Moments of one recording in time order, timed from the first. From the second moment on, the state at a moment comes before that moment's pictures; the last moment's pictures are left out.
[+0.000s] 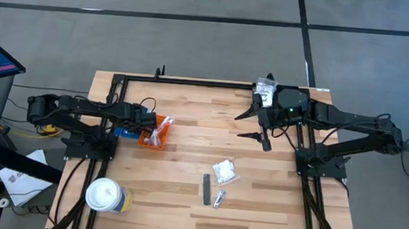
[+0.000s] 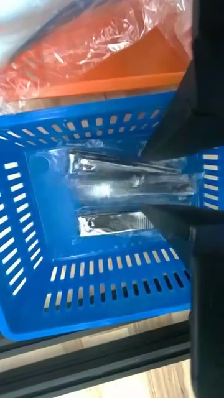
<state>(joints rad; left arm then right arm) 0.24 1.25 0.63 -1.00 -0.39 -1.03 -0.12 1.07 1.07 -0.40 -0.24 -0.30</state>
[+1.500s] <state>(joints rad) -0.07 0.95 0.73 -0.53 -0.43 -0.87 -0.13 1.13 1.08 -0.36 -0.23 -0.31</state>
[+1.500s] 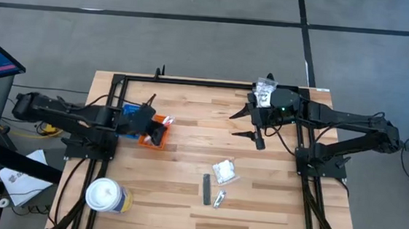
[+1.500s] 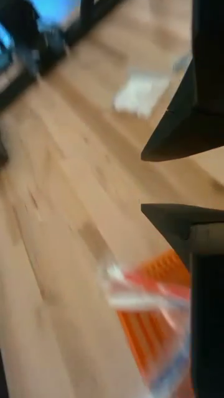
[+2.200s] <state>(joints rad) -0.24 1.10 0.73 -0.12 -0.42 -0.66 -0.13 1.13 1.08 -0.39 -0.23 -0.29</state>
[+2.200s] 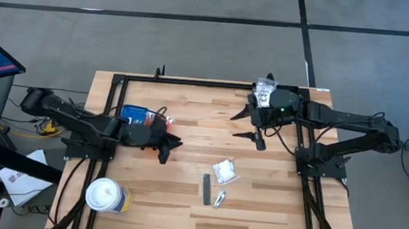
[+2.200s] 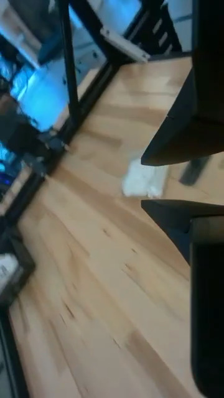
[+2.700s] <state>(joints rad) -0.25 1.15 0.73 0.03 -0.39 -0.55 -0.04 1.13 1.08 -0.48 -0.23 -0.22</state>
